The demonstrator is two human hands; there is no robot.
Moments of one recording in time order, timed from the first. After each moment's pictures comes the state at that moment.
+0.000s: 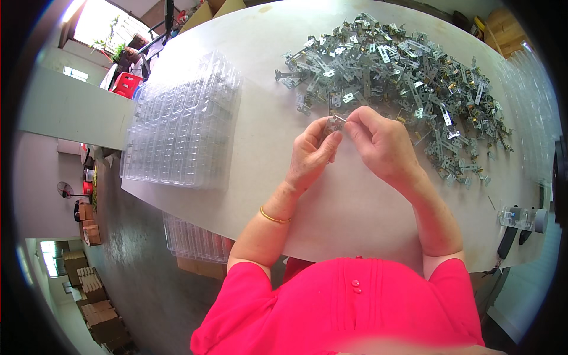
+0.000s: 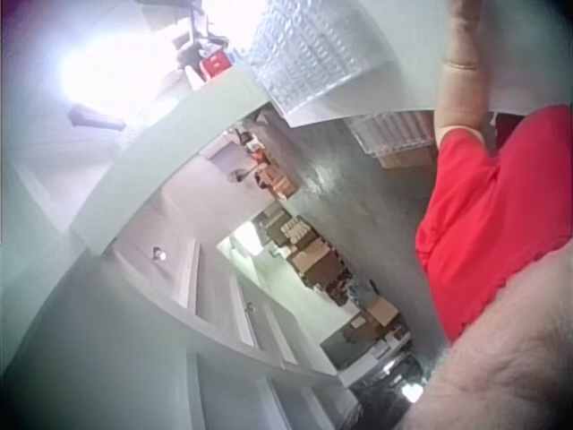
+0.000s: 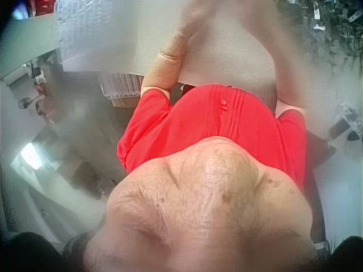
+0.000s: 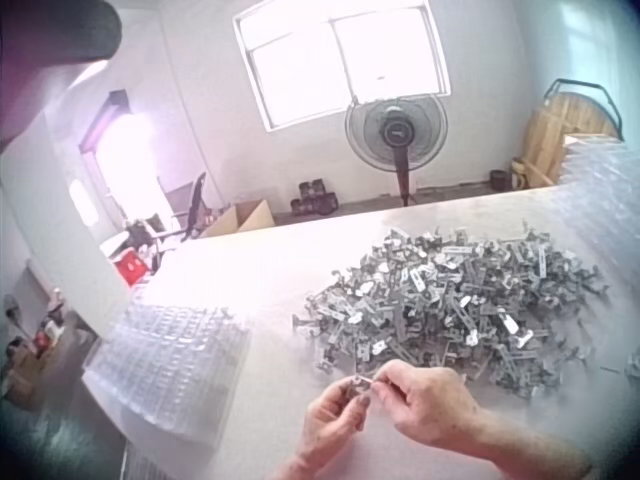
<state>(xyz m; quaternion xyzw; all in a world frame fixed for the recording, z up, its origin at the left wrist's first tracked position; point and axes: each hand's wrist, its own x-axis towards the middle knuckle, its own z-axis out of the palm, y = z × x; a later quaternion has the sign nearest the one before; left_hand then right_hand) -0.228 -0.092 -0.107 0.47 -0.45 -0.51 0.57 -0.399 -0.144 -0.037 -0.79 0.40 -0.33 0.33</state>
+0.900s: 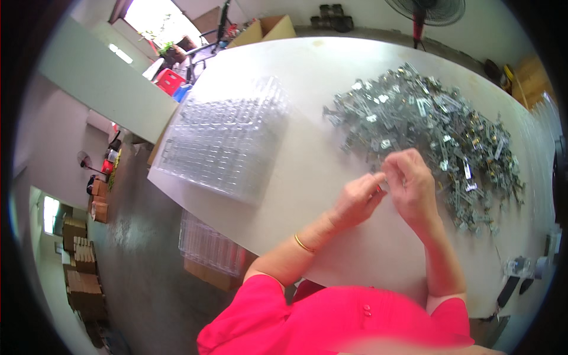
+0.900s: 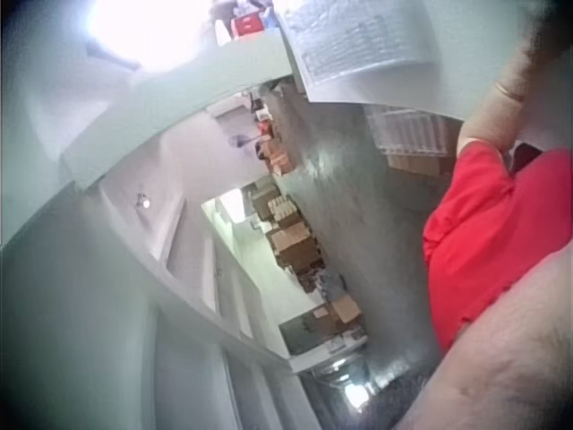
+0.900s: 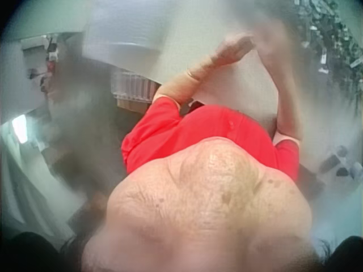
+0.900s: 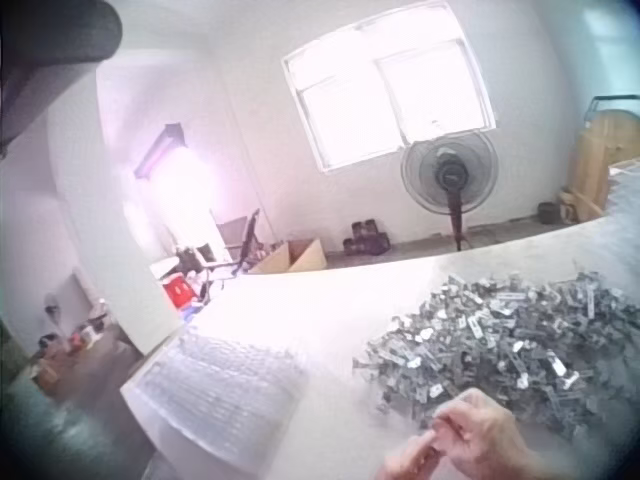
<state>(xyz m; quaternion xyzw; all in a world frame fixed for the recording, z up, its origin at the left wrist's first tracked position) -0.244 -0.091 -0.127 0.44 -0.74 -0.07 0.50 -0.397 -0.143 -0.041 -0.81 0.35 -0.40 0.25</state>
